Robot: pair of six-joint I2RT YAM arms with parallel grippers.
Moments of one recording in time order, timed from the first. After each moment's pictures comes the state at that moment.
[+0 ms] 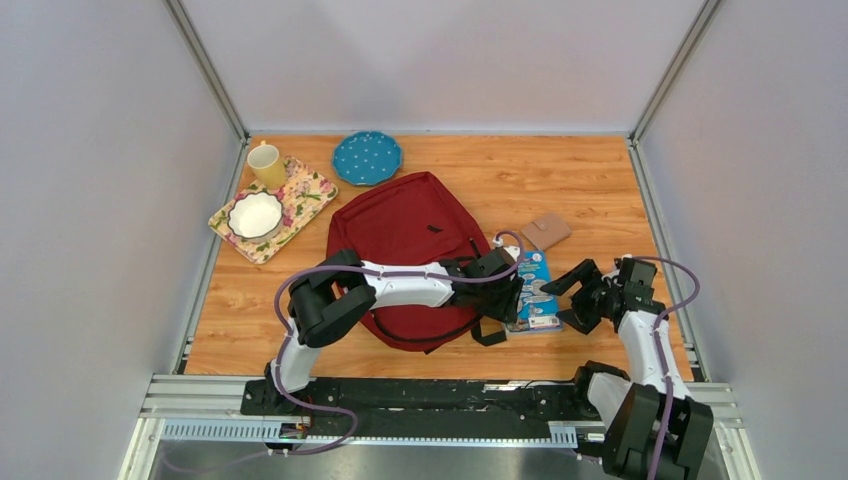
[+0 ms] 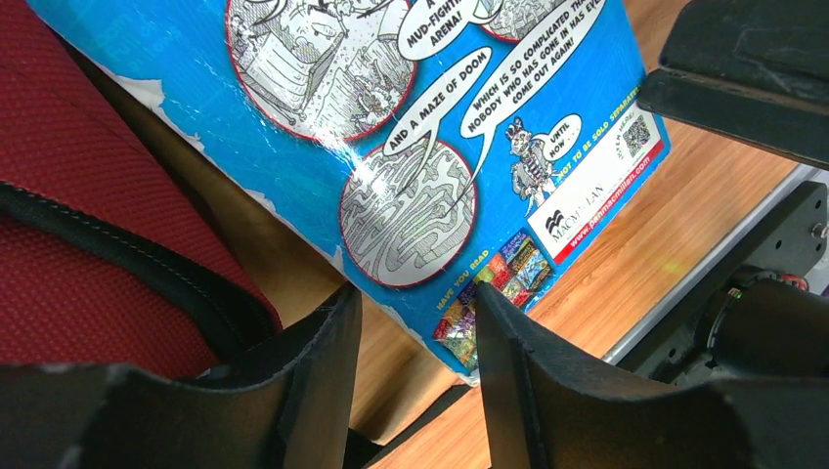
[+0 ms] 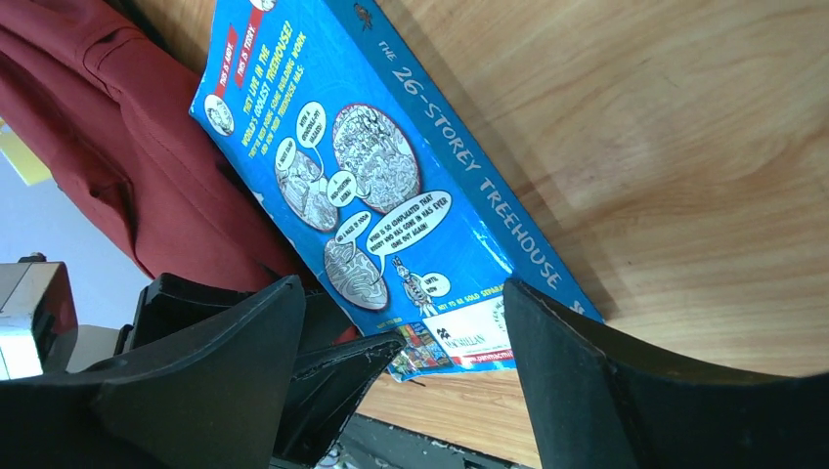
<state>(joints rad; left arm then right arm) -1.14 2.03 1.36 -0.19 0.08 -0.69 -0.30 0.92 0.41 -0.53 -0.53 0.67</state>
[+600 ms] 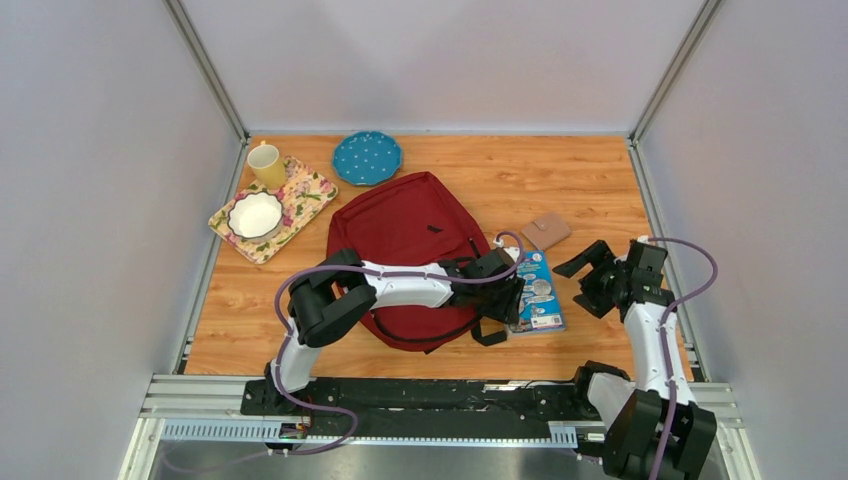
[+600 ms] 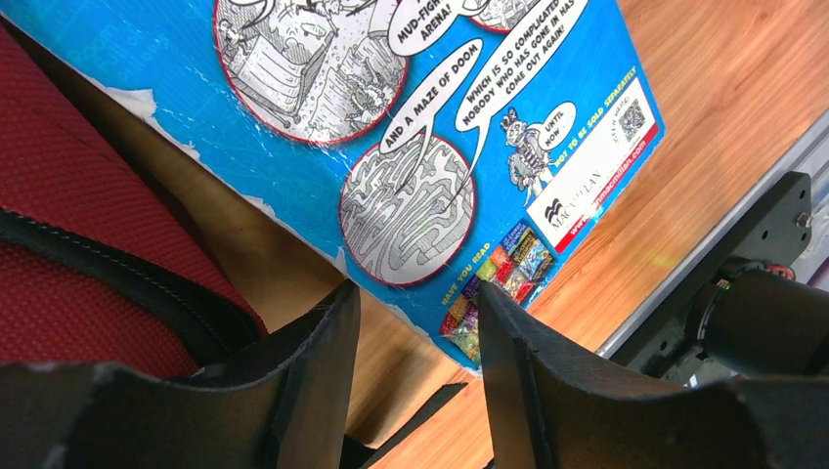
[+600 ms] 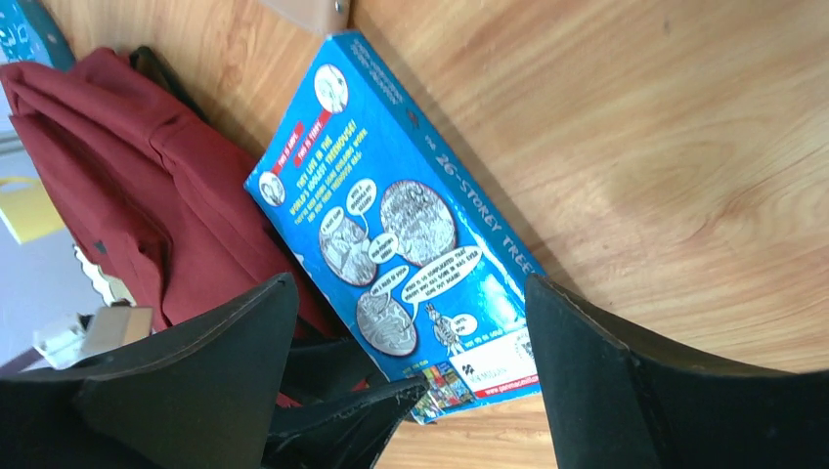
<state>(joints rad) -1.14 2.03 1.35 -0.17 0.11 -0.68 -0.30 0.93 0.53 -0.54 -0.44 0.66</state>
